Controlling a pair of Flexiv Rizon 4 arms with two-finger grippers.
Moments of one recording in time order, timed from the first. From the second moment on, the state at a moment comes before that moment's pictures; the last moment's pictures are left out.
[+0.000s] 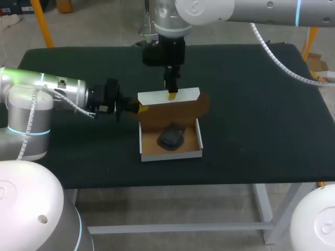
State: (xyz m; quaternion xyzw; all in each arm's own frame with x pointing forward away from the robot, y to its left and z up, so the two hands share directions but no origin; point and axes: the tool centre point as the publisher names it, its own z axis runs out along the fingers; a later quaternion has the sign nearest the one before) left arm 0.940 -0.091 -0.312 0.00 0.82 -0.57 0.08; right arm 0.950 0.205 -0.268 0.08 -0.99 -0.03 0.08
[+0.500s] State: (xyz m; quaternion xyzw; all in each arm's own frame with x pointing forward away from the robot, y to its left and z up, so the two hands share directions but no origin) left arm 0.941 -0.090 -0.313 0.00 0.82 -0.57 0.08; right arm 0.951 0.209 -0.278 0.08 -0.99 -0.01 0.10
